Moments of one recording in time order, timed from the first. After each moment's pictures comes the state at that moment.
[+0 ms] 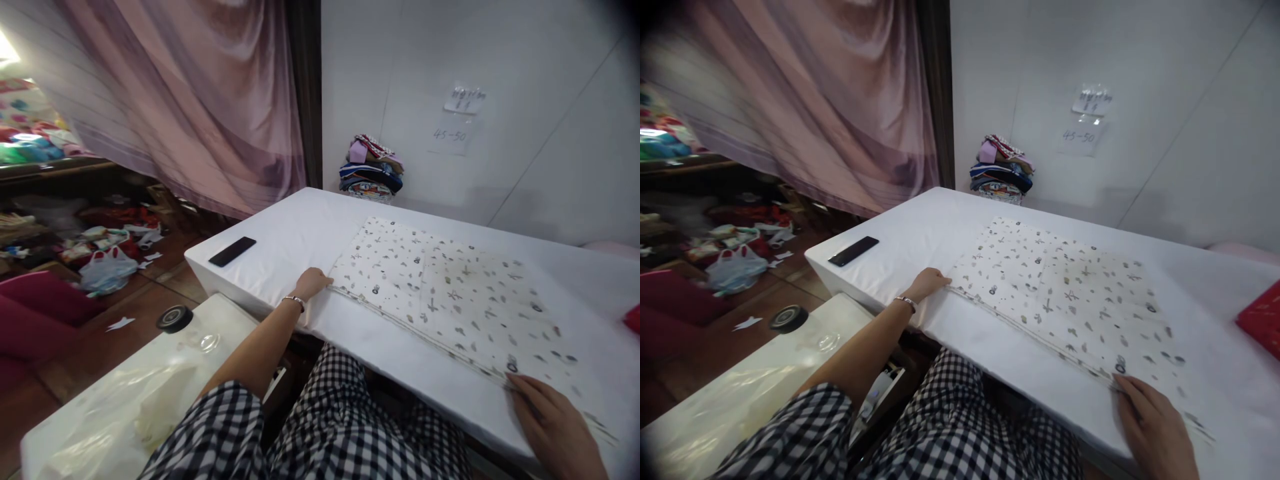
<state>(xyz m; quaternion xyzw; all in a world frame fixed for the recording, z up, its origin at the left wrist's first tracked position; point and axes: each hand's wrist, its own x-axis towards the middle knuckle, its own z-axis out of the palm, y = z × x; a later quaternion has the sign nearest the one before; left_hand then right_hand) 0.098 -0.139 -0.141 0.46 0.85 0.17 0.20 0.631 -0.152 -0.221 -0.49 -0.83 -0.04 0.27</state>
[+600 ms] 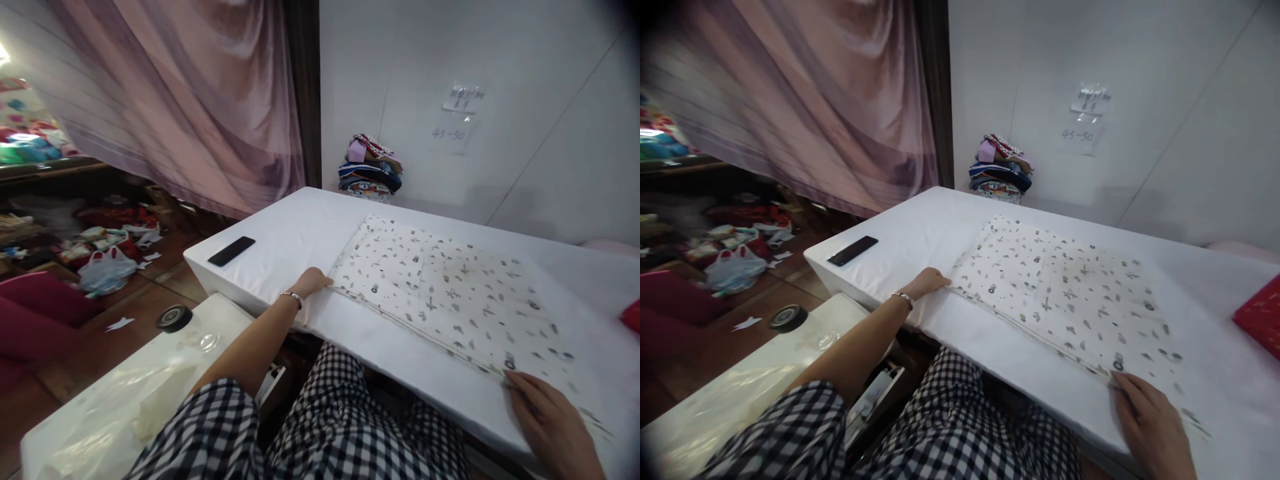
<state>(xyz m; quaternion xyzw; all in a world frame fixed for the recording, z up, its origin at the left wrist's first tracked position) 0.101 -0.140 -0.130 0.49 0.83 0.13 0.24 0.632 -0.151 -0.222 -0.48 -0.84 -0.04 0.26</state>
